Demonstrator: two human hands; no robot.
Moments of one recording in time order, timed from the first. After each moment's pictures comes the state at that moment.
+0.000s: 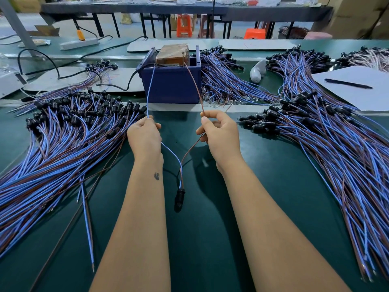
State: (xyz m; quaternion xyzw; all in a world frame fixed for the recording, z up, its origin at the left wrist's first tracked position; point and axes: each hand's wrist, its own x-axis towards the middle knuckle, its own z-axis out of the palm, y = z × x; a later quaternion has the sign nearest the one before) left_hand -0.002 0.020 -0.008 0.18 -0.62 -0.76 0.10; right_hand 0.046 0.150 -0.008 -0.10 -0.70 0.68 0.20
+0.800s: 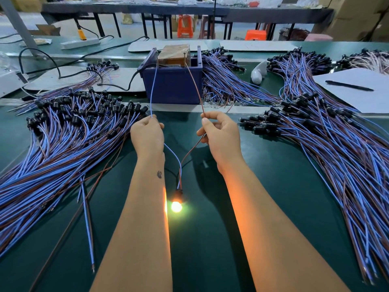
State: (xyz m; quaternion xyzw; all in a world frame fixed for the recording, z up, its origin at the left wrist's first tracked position) left_hand -0.008 0.021 -0.012 0.16 -0.66 -0.73 0.11; right_hand 0.046 0.152 -0.009 -0.10 -0.72 0.66 0.20
